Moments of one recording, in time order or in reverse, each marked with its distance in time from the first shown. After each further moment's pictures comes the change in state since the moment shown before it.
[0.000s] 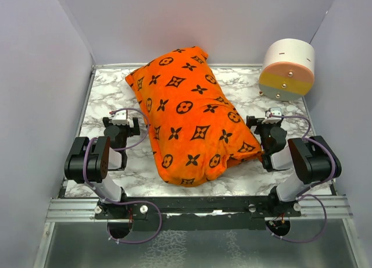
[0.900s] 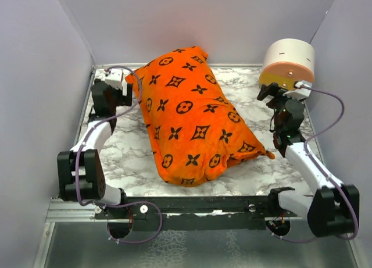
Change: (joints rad) left arm 0.036 -0.176 0.515 -0.785 0.048 0.120; right arm 0.003 -0.422 0.359 -0.724 0.232 0.255
